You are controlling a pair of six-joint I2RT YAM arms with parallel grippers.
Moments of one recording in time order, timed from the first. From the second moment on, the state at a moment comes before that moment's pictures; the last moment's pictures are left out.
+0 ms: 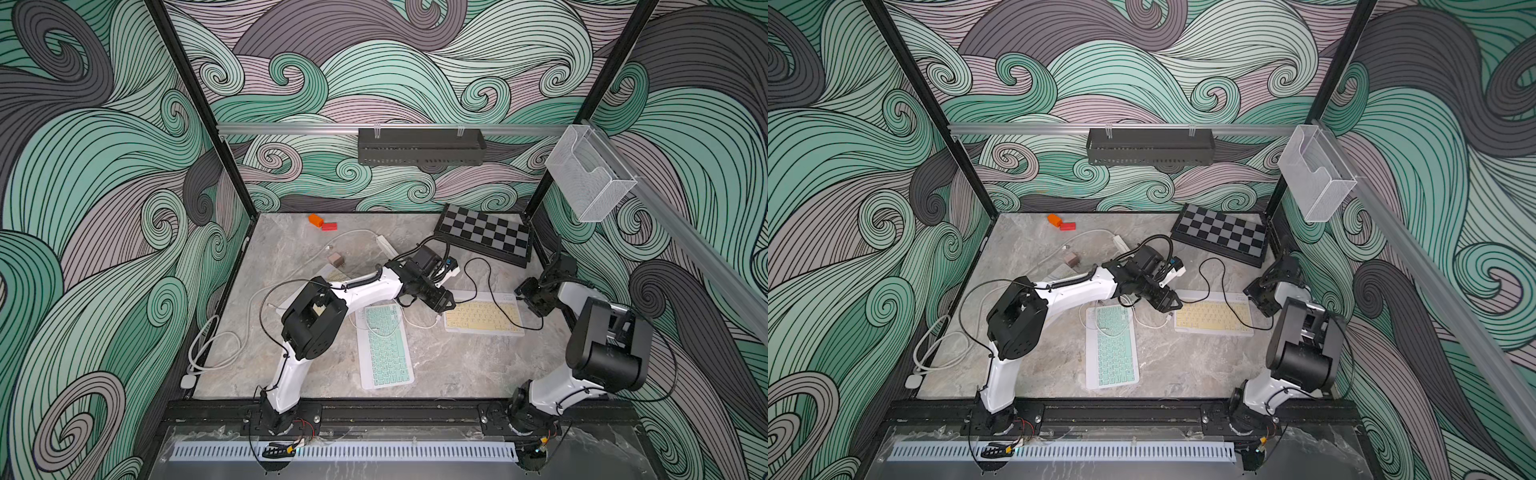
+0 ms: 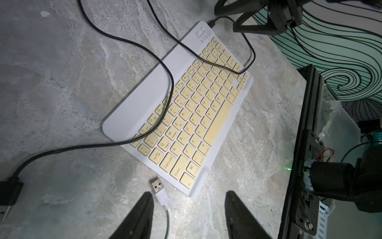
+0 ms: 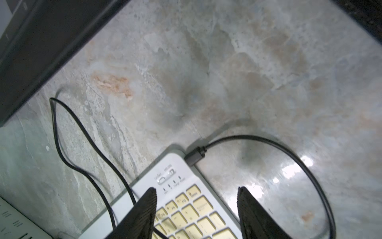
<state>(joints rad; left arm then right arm) -0.86 2.07 1.59 -0.41 0.41 -0.10 -0.42 1.64 0.92 -0.50 -0.18 0.51</state>
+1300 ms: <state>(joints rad) -0.84 2.13 1.63 -0.45 0.41 -0.08 -0.21 1.86 1.08 -0.37 -0.23 0.70</state>
